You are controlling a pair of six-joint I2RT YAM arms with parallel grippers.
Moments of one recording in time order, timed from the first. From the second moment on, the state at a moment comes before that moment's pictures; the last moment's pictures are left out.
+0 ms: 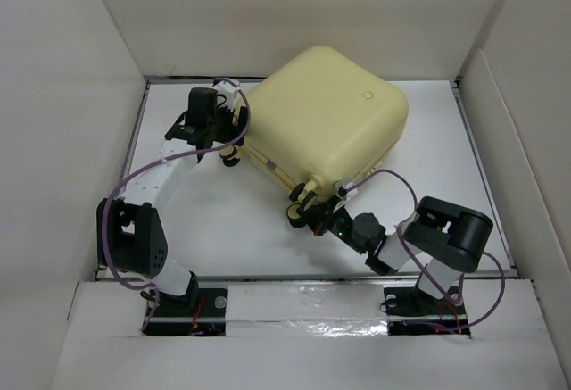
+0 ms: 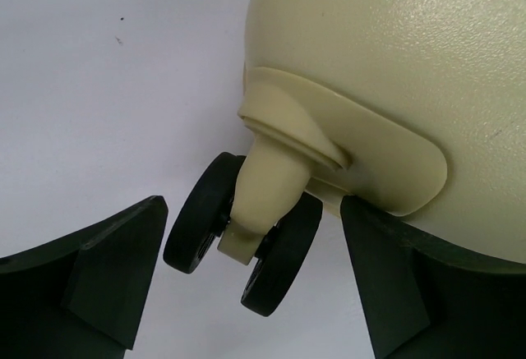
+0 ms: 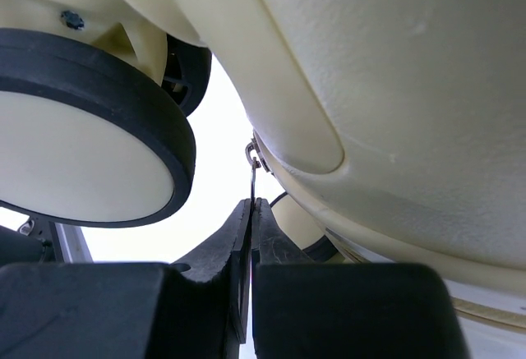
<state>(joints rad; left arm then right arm) -0.24 1.51 1.22 -0.34 0.02 0.06 0.98 1.68 0.24 1.44 0.11 0.53</state>
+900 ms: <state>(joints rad) -0.42 1.34 0.91 -0.06 -0.11 -0.30 0.61 1.07 0.25 0.61 -0.23 0.52</state>
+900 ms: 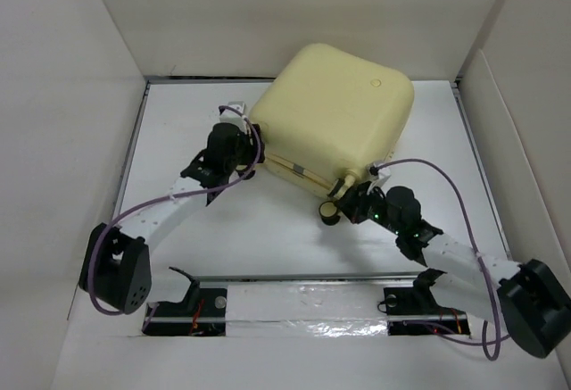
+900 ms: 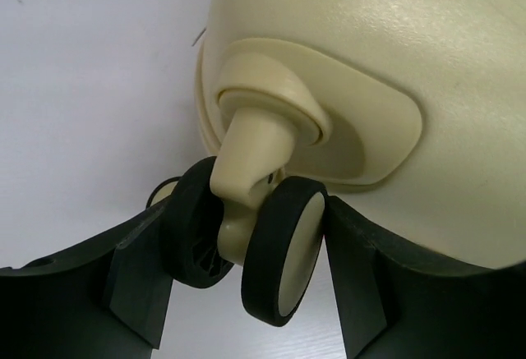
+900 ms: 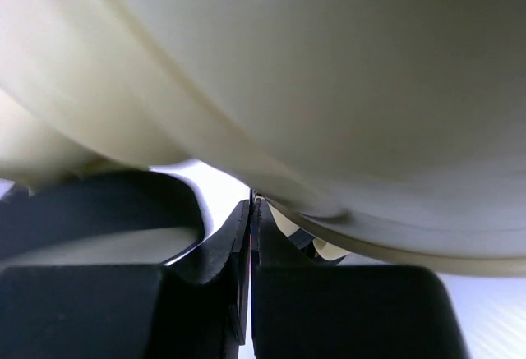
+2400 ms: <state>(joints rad) -0.93 1.77 1.27 0.23 0.36 -0.68 1.03 1.08 0.16 0.81 0.80 0.42</state>
